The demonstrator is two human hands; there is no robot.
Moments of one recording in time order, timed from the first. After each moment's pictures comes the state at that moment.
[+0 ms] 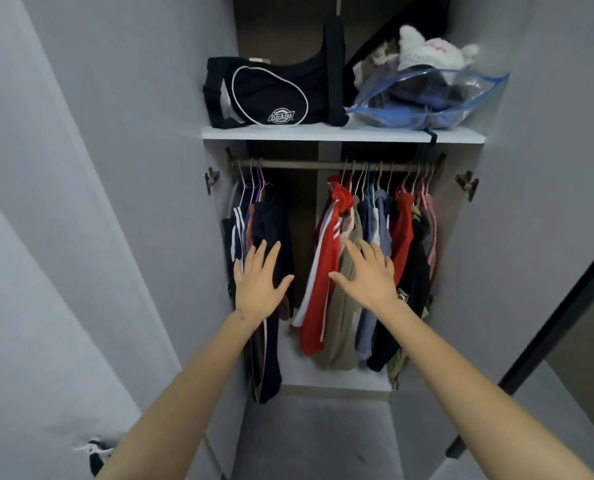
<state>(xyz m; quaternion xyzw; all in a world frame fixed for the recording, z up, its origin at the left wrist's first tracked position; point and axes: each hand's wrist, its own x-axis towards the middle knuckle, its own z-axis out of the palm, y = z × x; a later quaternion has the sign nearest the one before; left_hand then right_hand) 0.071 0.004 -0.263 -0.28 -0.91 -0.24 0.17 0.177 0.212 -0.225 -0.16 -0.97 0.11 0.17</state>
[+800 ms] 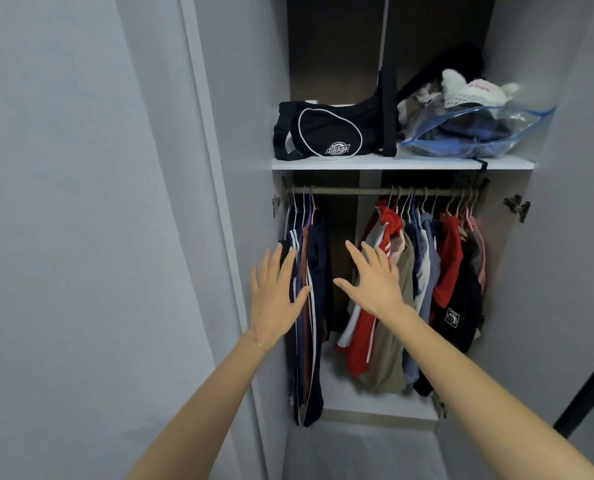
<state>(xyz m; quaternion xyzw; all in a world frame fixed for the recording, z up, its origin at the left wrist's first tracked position) 0.080 -0.140 -0.218 -0.31 -0.87 -0.27 0.26 0.150 0.061 -0.182 -0.13 -0.96 0.11 0.20</state>
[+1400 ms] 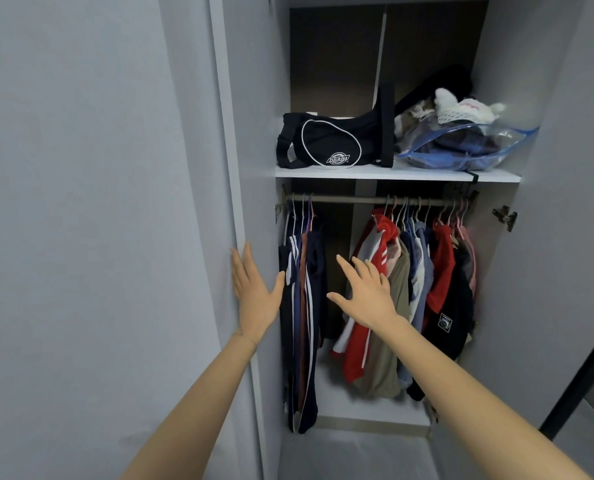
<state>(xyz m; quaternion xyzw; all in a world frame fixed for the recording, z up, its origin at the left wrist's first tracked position) 0.075 -0.175 -0.202 -0.20 -0.82 -0.49 0.23 0.163 0.025 -0.184 -0.12 -0.97 0.11 0.18</state>
